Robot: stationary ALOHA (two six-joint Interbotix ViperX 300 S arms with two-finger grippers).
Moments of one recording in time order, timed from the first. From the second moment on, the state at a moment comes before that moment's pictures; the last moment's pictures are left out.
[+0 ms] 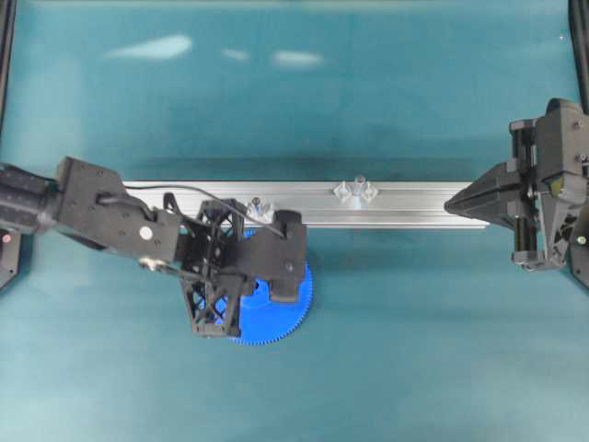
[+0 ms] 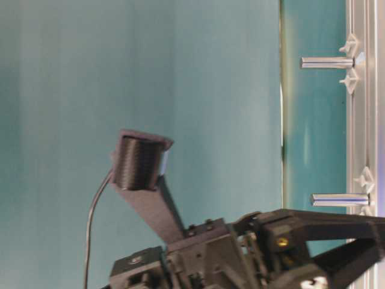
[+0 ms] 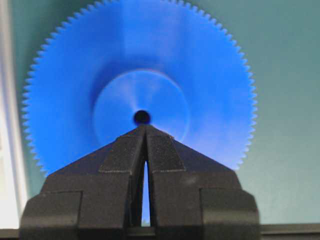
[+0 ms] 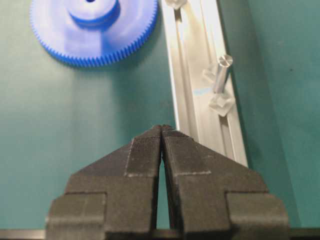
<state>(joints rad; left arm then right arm) -0.15 0.11 0.43 0.02 0.62 -0.11 -0.04 -0.75 1.10 0.04 0.25 0.06</state>
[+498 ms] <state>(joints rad) -0.15 0.16 0.37 0.02 0.69 -0.11 -0.04 -0.75 1.11 0.04 0.23 0.06</state>
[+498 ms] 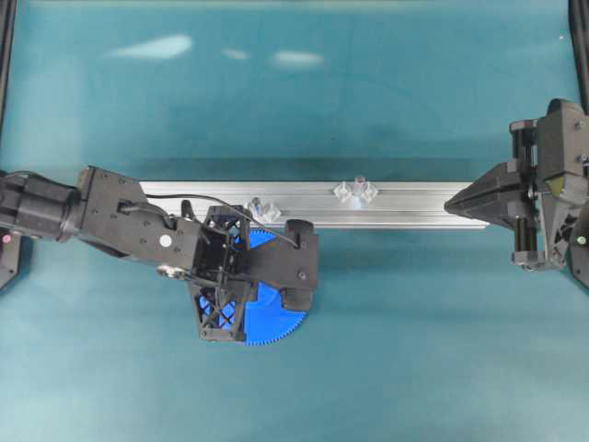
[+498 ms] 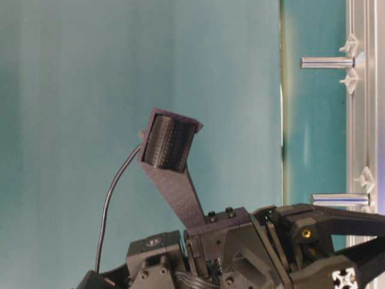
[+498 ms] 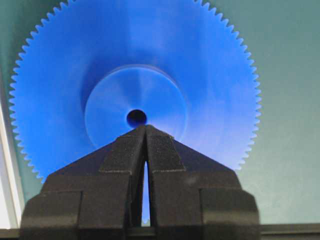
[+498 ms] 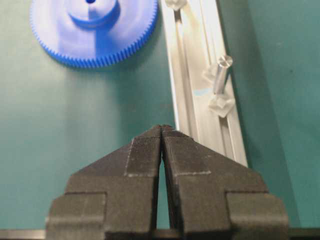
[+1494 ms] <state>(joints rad) -0.15 0.19 0.34 0.02 0.72 -0.10 -0.04 -0.75 1.12 0.04 0.22 0.06</state>
